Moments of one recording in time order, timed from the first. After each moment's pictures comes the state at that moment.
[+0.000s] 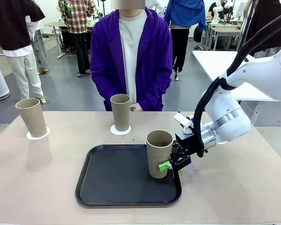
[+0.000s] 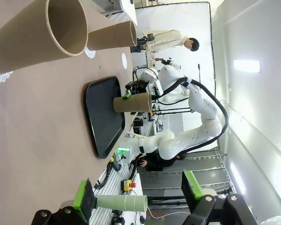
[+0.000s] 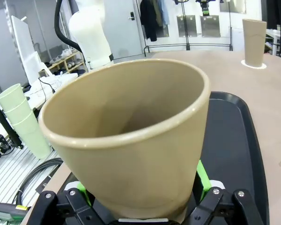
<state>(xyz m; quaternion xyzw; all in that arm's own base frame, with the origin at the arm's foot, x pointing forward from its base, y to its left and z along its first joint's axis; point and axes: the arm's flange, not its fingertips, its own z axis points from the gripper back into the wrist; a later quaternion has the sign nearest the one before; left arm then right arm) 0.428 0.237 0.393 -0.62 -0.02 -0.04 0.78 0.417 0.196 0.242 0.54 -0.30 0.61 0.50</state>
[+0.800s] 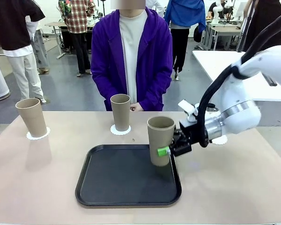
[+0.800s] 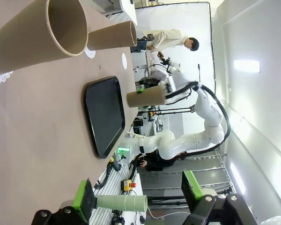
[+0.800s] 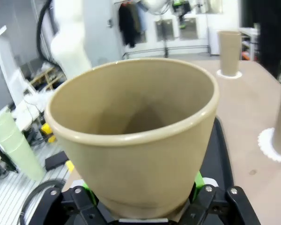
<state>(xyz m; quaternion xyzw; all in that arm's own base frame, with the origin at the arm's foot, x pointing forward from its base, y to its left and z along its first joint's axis) 0.428 0.237 0.392 -0.62 -0.02 -0.04 0.78 0.417 0.184 0.316 0.51 -0.34 0.56 0.55</state>
